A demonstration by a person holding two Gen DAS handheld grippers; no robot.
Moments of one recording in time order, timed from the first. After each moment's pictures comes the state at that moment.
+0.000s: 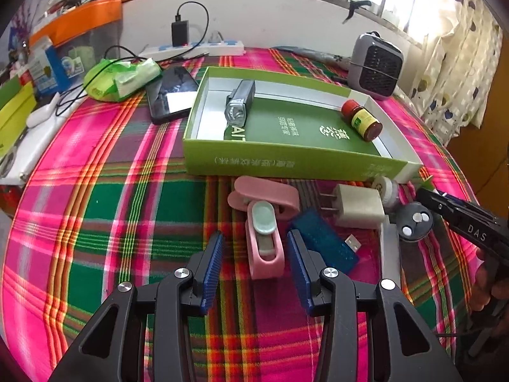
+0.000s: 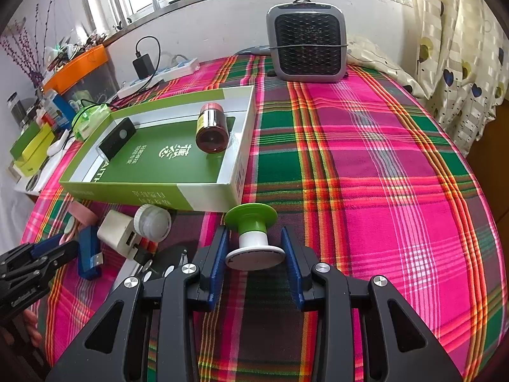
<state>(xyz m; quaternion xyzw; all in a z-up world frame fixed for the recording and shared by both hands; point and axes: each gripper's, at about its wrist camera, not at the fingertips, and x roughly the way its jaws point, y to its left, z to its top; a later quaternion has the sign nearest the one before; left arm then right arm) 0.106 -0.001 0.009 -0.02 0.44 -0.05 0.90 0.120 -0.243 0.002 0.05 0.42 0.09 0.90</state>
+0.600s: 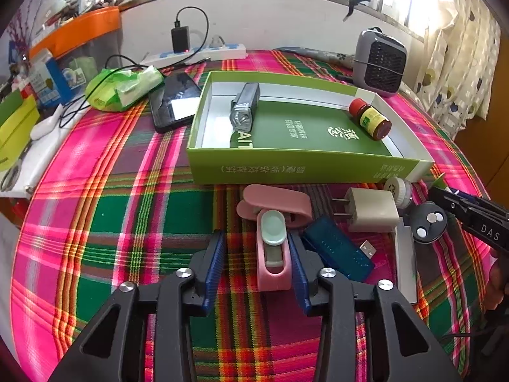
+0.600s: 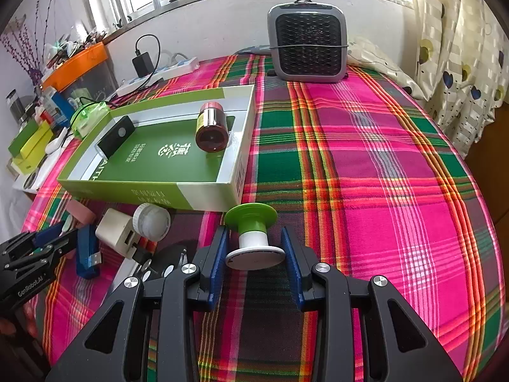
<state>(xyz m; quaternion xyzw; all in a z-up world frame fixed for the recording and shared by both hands) 0.111 0.000 0.007 0.00 0.43 -0.04 0.90 0.120 -0.242 0.001 0.05 0.42 0.08 0.90</state>
